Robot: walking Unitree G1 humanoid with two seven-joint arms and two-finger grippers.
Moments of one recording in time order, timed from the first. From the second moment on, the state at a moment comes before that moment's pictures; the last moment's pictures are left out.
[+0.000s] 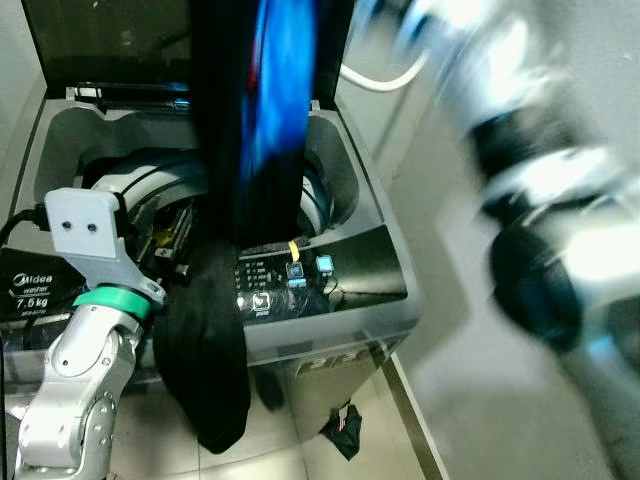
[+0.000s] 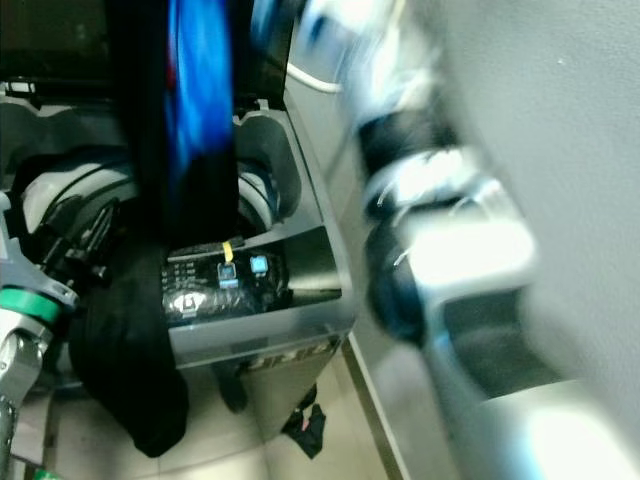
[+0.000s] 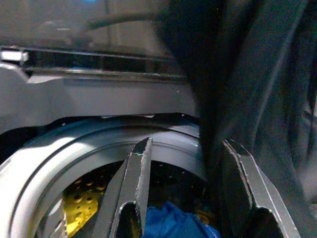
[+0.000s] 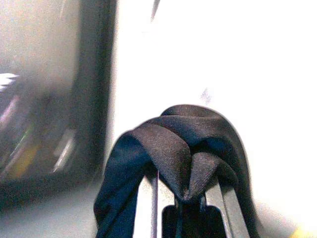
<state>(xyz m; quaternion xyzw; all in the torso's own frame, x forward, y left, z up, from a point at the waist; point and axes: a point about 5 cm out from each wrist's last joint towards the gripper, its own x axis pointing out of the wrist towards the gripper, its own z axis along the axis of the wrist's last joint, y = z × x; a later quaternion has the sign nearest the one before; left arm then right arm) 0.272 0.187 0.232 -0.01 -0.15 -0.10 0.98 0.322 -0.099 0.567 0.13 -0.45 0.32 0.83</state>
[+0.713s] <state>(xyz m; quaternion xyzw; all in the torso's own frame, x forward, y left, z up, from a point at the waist) 0.283 0.171 0.227 0.00 -0.13 -0.16 0.98 0.395 -0.020 0.357 -0.01 -0.12 0.49 0.86</state>
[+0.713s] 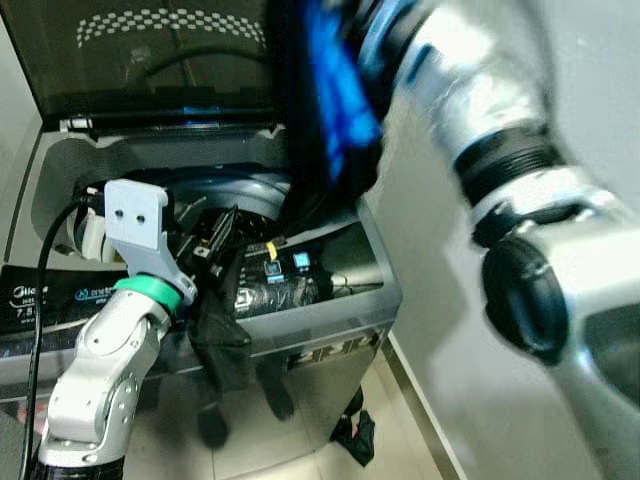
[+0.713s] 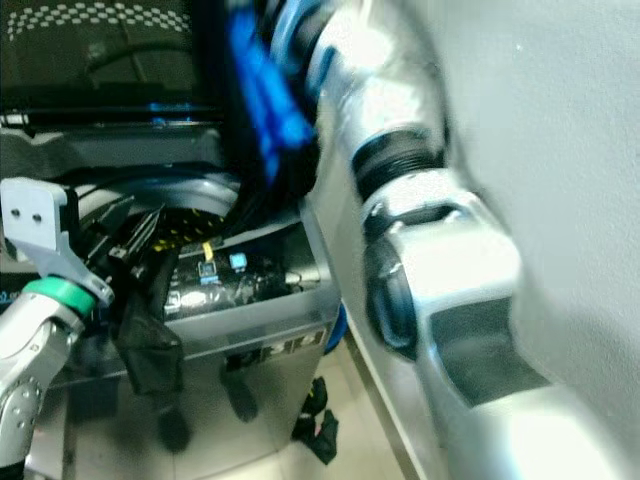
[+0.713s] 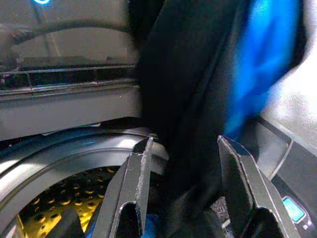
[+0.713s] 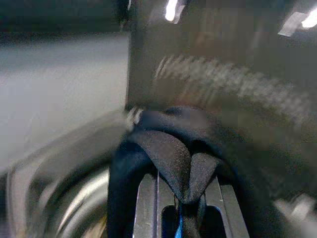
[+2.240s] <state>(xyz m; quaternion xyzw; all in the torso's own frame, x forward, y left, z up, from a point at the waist) 0.236 0.198 0.244 0.03 -0.07 -0.33 0.94 0.391 -0.024 0.375 0.06 -0.17 0.50 0.84</state>
